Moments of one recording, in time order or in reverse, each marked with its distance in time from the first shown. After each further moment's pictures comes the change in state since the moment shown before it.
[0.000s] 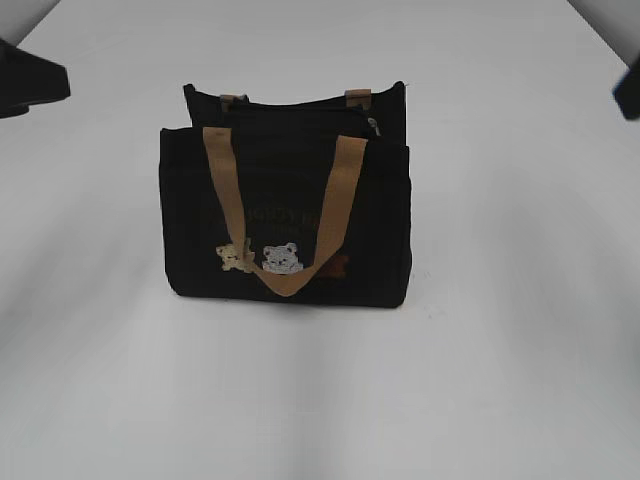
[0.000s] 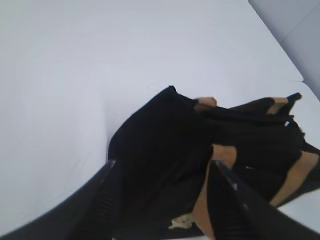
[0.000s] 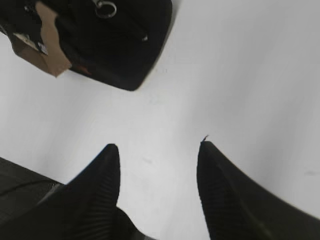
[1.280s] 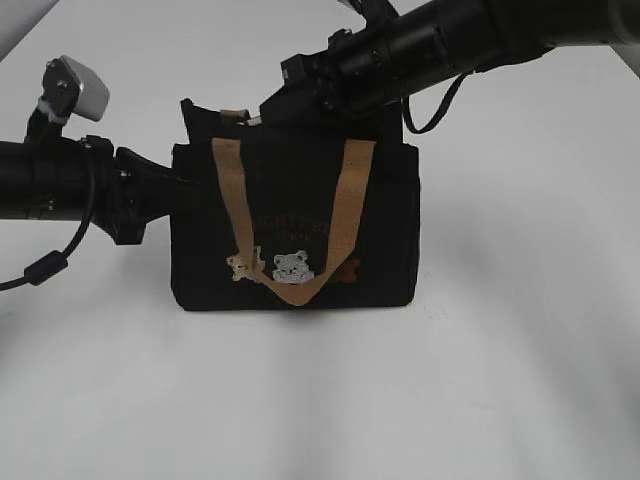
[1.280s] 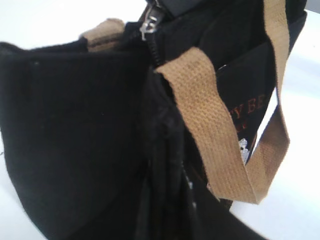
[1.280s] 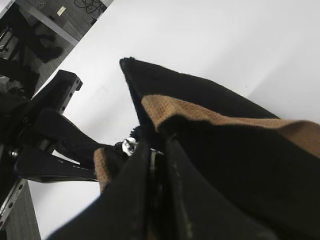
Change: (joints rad) left arm 0.002 0.577 -0.029 -0.644 0.396 1.463; right arm 0.213 0.751 -0.196 0.962 -0.477 -0.802
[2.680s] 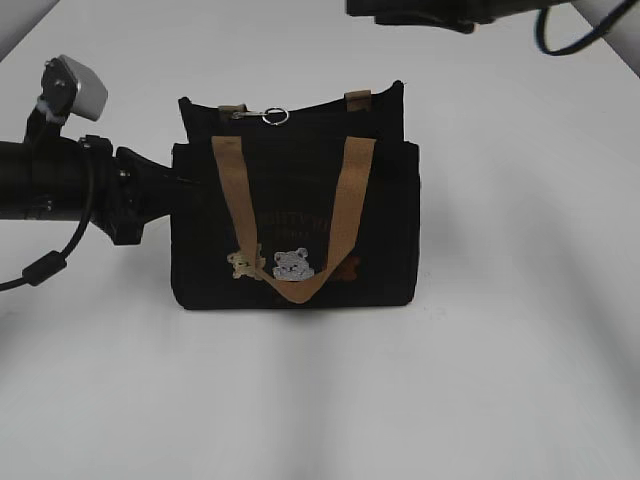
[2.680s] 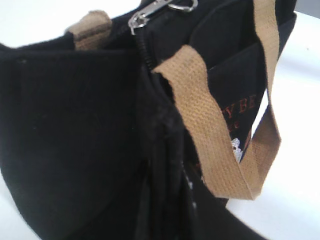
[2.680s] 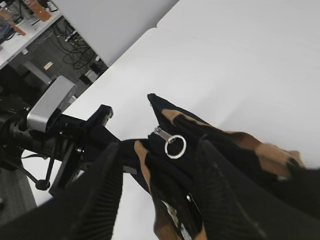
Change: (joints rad) left arm 0.003 0.000 0.001 0.005 0.021 0.000; right arm -0.169 -0.399 0.245 0.110 0.022 -0.114
